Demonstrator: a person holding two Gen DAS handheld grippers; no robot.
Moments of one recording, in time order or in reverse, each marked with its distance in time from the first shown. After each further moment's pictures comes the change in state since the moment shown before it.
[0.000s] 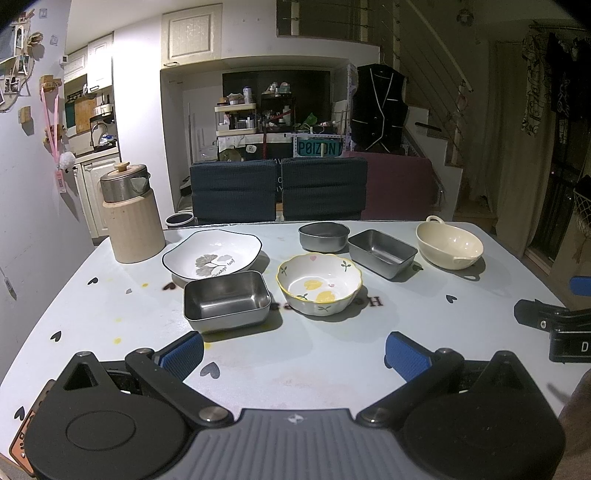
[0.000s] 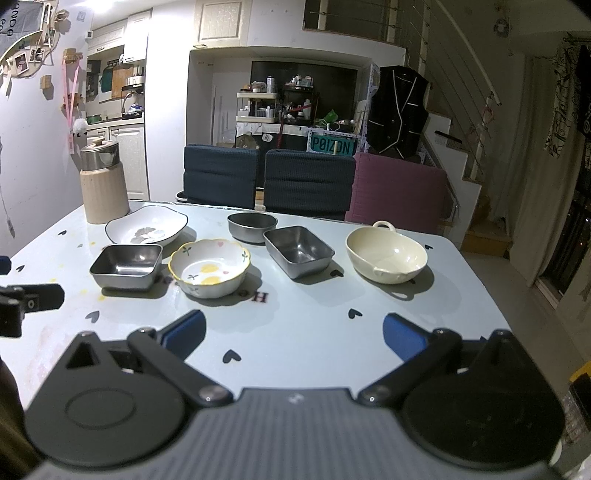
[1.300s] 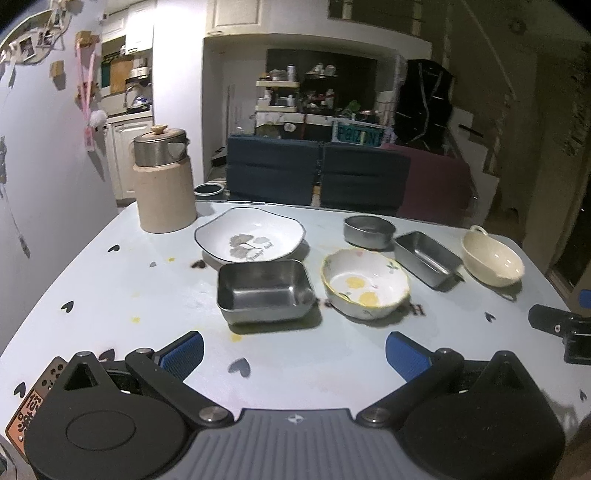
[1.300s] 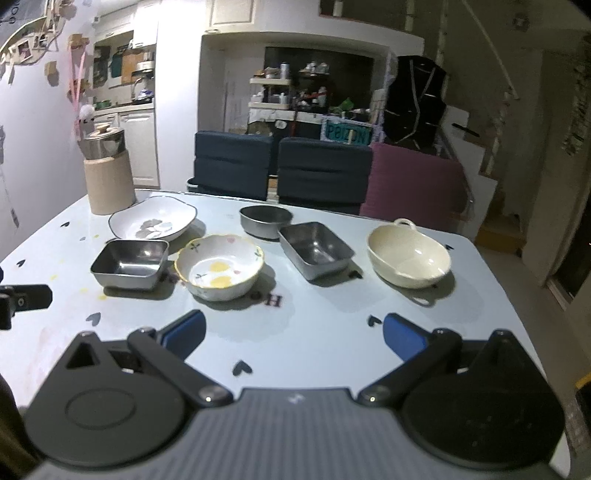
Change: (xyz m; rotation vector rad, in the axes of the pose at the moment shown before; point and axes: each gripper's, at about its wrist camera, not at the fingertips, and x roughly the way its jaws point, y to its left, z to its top) left arm 0.038 0.043 0.017 -0.146 0.064 0.069; right arm 0.034 0.013 0.022 -0.033 0.052 0.045
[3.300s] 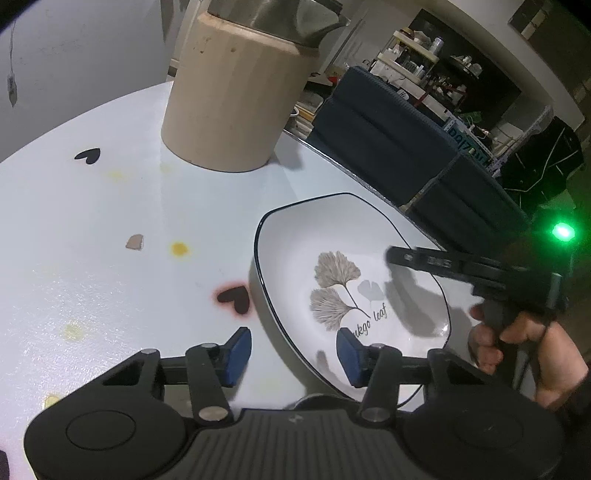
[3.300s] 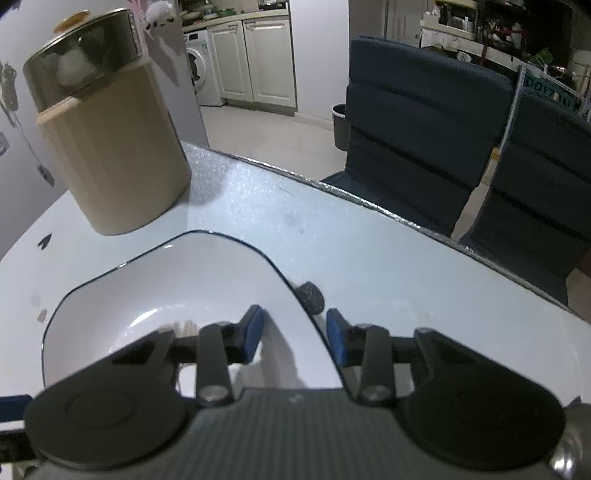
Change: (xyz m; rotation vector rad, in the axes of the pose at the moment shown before) left arm 0.275 0.149 0.088 -0.513 0.217 -0.003; right arm 0.455 0.197 0.205 -0.237 0.281 0.453
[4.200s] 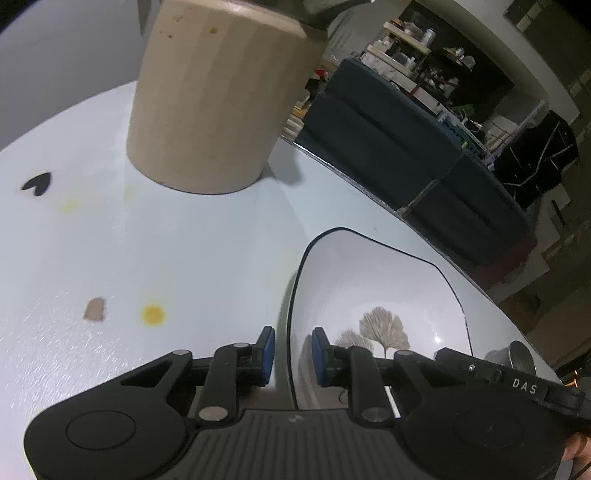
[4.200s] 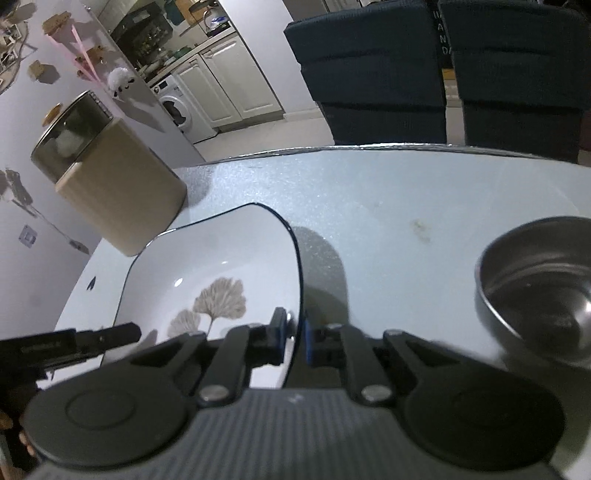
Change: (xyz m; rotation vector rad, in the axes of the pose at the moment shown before) left arm 0.058 0.015 0.047 0.034 0.030 -0.048; right arm -0.031 -0.071 -0.071 0.347 0.001 0.184
